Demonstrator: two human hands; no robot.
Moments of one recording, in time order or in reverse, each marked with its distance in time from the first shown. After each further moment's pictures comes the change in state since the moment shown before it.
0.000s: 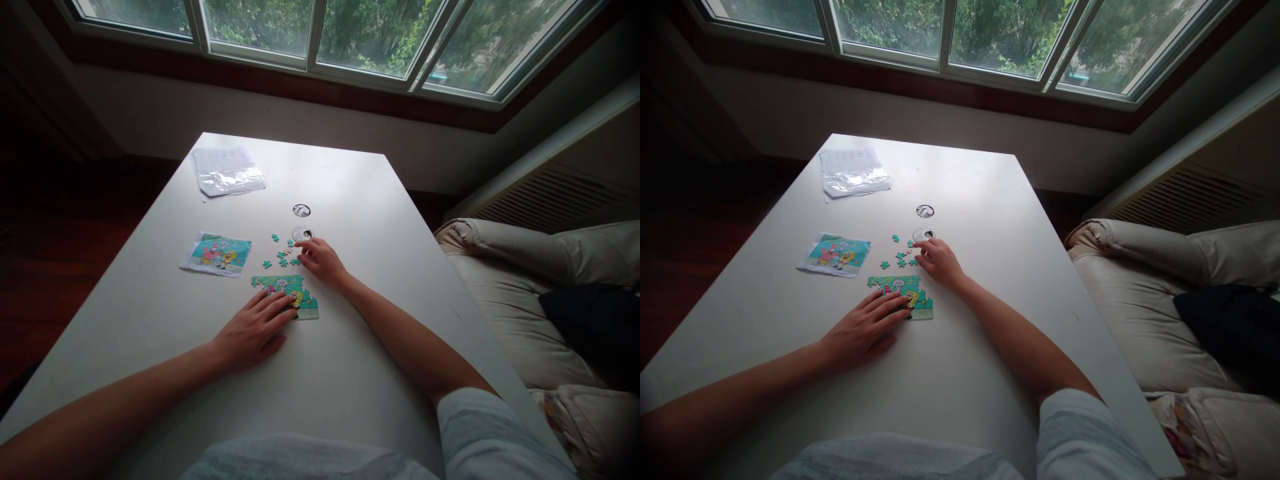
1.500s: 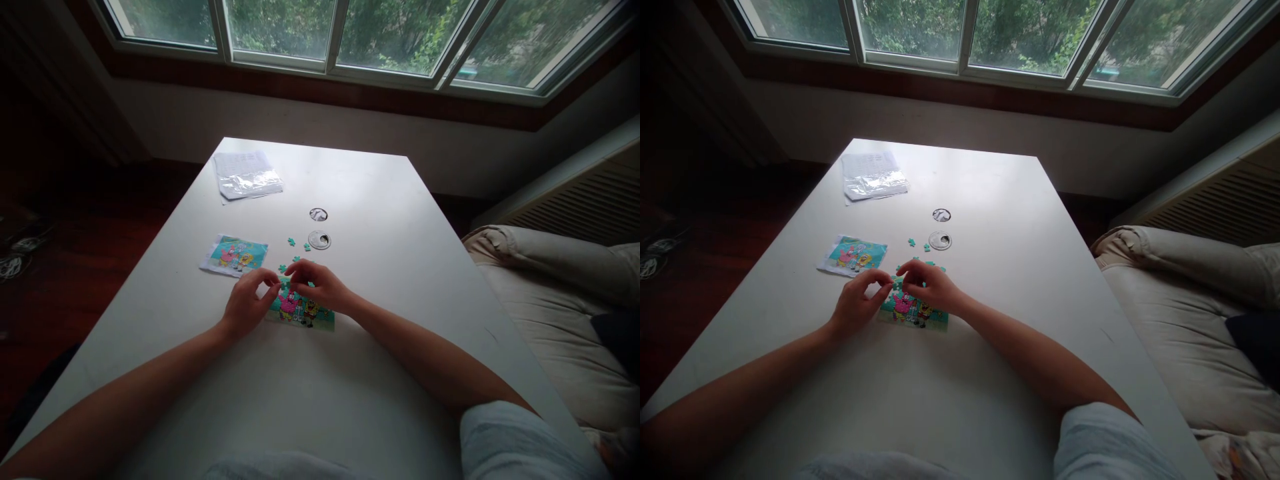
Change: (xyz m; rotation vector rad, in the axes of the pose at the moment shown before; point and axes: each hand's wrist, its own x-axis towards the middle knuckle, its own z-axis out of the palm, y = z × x) left_hand 0.011 -0.044 -0.012 -0.367 0.507 -0.545; right_hand -0.002 -0.061 0.014 0.748 -0.298 0.054
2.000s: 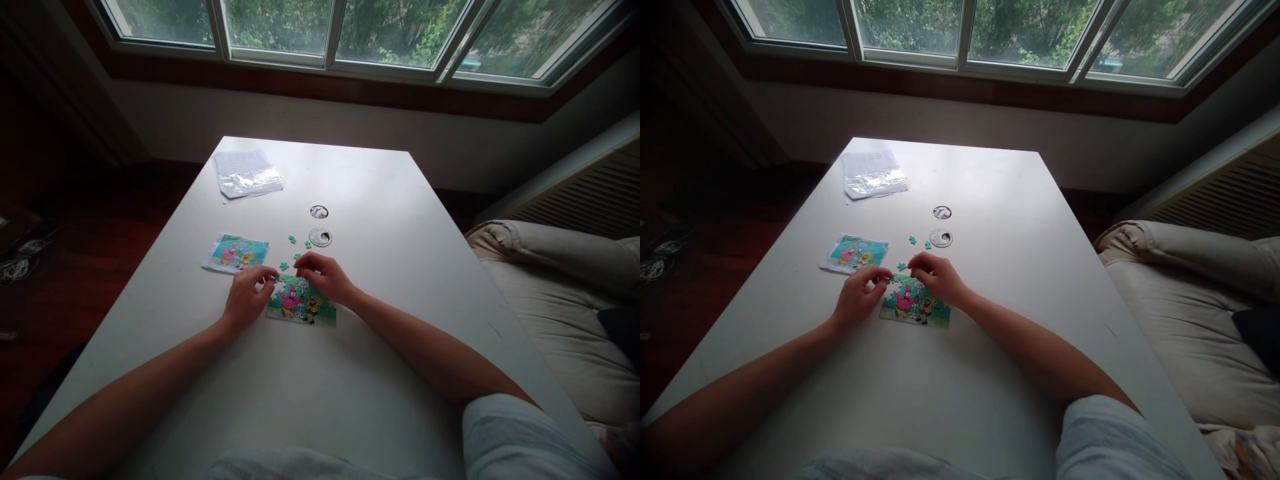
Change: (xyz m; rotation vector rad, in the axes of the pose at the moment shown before) left_hand 0.005 -0.004 0.000 0.104 0.032 -0.050; right_hand 0.004 0.006 -0.004 -0.126 0.195 -0.010
